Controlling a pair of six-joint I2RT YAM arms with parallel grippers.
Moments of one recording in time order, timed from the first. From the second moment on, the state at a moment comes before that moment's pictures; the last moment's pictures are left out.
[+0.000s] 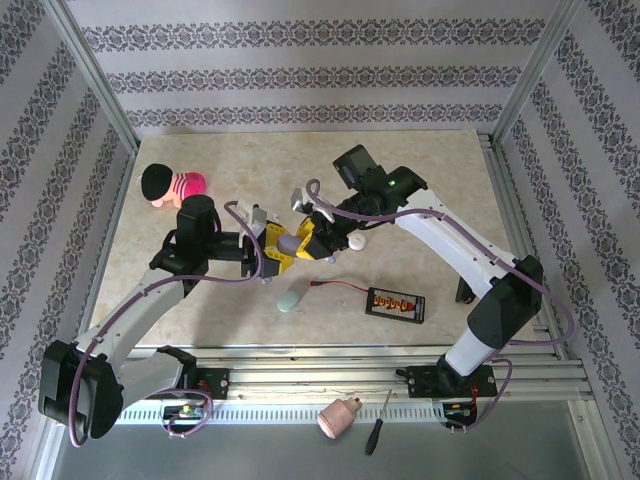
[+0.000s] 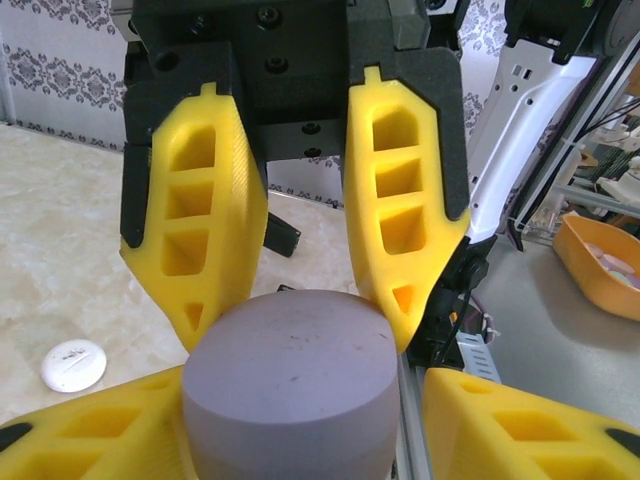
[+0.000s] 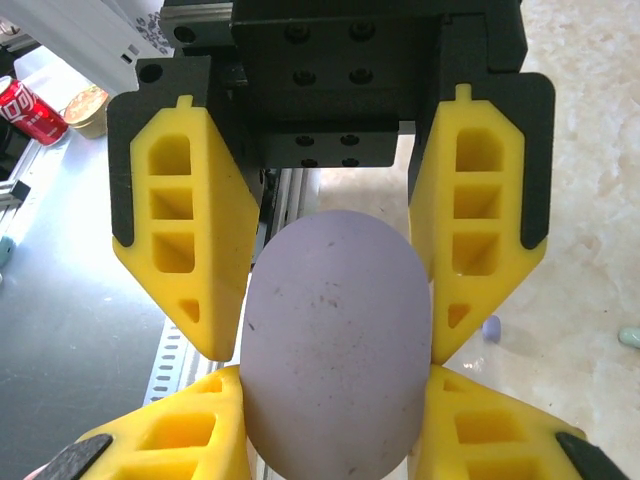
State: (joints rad) left arm -0.31 1.10 0.74 0.03 1.24 0.08; right arm 0.64 1.63 1.61 -1.02 -0.94 -0.56
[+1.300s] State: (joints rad) left arm -0.31 1.09 0.71 0.06 1.22 0.09; right arm 0.64 1.62 1.57 -0.92 -0.90 -0.51
